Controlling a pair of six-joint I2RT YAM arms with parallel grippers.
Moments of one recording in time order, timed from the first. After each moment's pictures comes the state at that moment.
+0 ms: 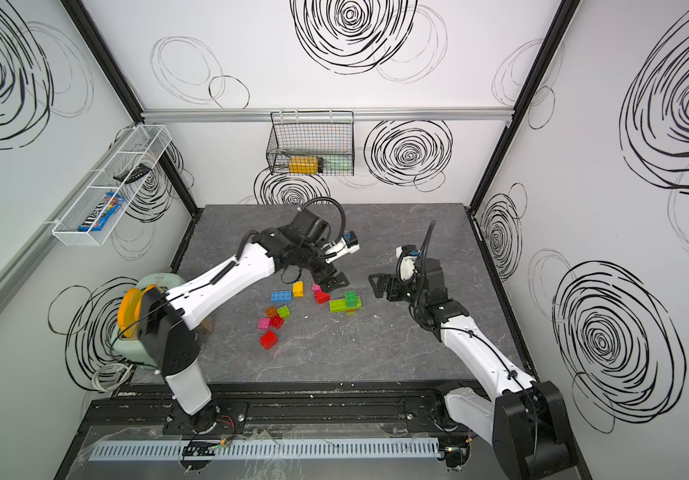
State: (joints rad) left arm -0.65 1.71 1.59 -0.74 0.30 0.31; right arm 0.32 1.12 0.64 -0.04 -0.32 0.35
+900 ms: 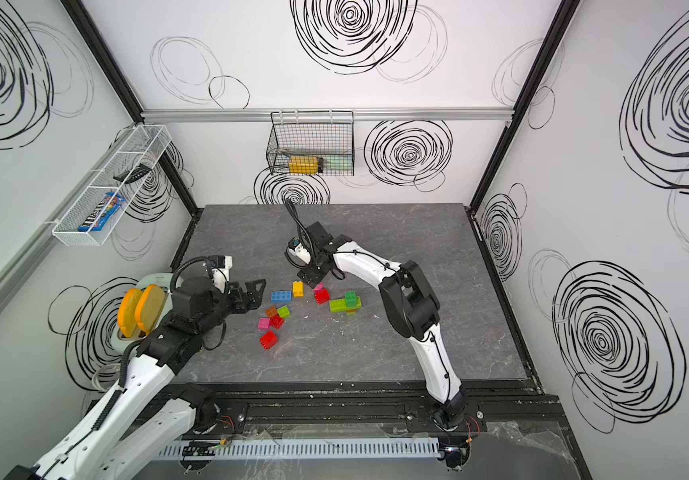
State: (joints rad) left arm -0.28 0.73 0.59 -0.33 0.04 -0.43; right arm 0.72 2.23 1.84 -0.69 -0.11 -0.27
